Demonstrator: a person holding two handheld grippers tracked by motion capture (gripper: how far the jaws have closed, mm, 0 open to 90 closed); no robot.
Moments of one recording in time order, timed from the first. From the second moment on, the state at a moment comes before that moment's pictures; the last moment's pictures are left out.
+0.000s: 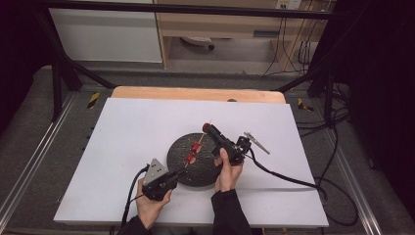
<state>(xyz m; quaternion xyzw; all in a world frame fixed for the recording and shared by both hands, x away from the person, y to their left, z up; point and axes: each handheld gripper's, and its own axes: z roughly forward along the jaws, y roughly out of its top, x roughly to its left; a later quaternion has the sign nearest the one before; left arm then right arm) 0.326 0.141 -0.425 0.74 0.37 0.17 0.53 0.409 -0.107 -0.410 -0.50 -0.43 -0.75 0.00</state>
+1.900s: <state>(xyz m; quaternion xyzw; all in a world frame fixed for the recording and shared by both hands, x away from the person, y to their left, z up) 0.341 0.192 -0.414 0.79 0.37 0.14 0.47 0.397 -0.164 -0.413 -0.41 -0.76 -0.49 -0.09</state>
